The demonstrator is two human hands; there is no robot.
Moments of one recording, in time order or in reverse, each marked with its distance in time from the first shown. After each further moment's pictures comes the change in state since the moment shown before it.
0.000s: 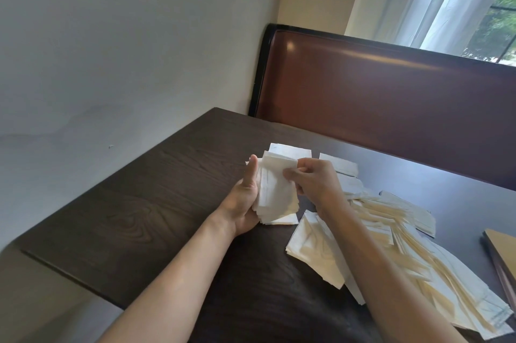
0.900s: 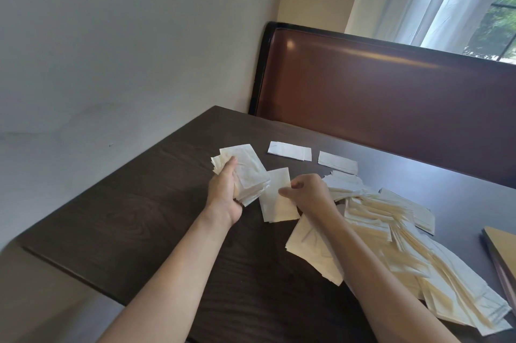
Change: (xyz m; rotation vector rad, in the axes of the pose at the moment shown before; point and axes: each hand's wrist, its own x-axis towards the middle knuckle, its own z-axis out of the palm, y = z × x) left_hand 0.008 0.009 -0.017 -0.253 0.587 0.022; right_hand 0.004 0.034 0.014 -0.347 -0.054 0.078
